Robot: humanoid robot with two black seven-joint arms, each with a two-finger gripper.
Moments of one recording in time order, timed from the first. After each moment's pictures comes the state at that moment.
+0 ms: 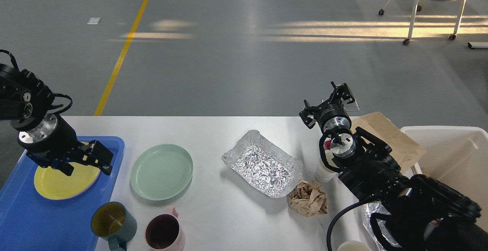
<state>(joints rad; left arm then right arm) -1.88 0.49 1.45 -1.25 0.41 -0.64 -0.35 0.88 0.14 0.66 0.10 0.32 0.20 0.27</state>
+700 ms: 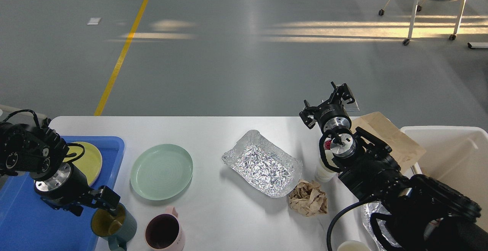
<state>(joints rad) -1.59 0.47 1.38 -1.24 0.43 -0.47 -0.31 0.88 0.14 0.66 0.10 0.32 0.20 0.27</state>
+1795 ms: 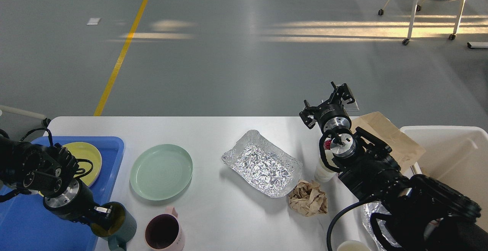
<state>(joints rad) -1.49 0.41 1.38 -1.23 0.42 -0.35 -0.25 0.88 0.14 0.66 0.10 0.32 0.20 0.27</state>
